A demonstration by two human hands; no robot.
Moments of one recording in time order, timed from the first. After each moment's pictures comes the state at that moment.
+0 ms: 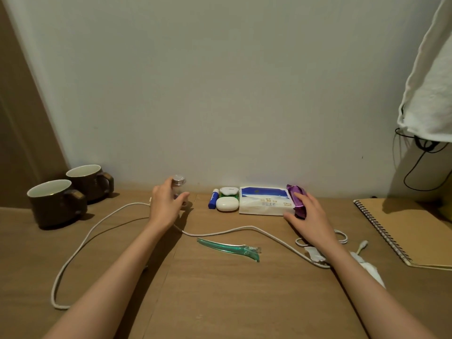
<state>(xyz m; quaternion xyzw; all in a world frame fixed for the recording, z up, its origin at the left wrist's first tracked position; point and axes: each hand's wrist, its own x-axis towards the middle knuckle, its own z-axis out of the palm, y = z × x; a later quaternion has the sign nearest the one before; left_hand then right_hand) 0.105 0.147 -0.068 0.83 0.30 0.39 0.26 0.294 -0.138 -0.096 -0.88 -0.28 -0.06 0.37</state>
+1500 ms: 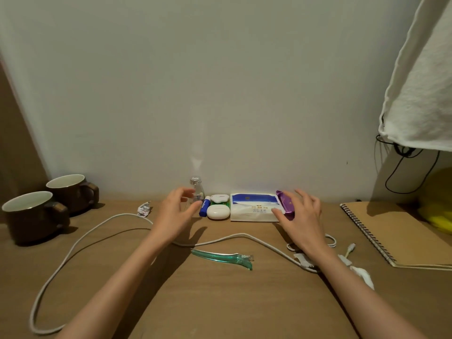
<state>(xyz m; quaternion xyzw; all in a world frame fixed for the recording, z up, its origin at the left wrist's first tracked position) 0.113 0.115 -0.057 0.87 0.20 0.32 0.32 0.287 -0.132 -0.084 -0.88 -0.28 -0.21 0.32</state>
